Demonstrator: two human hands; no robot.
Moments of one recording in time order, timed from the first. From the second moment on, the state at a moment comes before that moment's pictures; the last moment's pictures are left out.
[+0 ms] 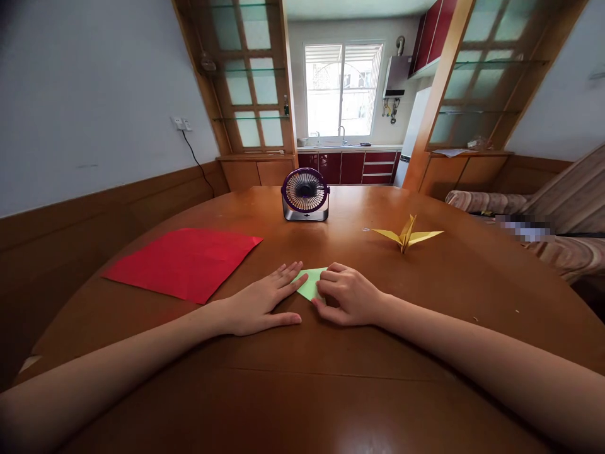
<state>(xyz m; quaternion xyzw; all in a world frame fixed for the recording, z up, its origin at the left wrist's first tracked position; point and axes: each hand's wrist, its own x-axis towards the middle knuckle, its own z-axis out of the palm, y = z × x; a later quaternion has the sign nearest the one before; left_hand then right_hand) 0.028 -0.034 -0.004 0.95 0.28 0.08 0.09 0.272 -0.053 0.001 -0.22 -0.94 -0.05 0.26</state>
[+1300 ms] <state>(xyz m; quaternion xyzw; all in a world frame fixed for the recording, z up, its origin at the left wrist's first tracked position) 0.024 -0.030 0.003 0.96 0.26 0.06 0.09 0.278 -0.050 -0.004 -0.22 -0.93 -0.07 0.29</state>
